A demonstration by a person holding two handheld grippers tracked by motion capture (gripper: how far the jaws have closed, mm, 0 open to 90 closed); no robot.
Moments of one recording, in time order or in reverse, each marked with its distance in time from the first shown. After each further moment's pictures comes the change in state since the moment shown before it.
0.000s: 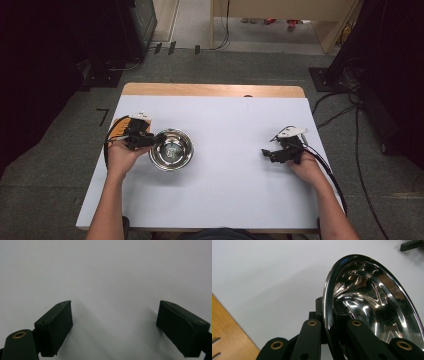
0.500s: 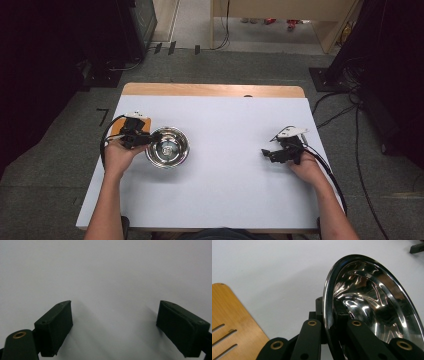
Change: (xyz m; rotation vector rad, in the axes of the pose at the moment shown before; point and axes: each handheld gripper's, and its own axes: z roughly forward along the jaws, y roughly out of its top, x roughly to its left) left arm 0.013 -0.004 -0.003 -0.010 0.028 -0.034; right arm 0.000 0.000 0.000 0.000 0.000 -0.001
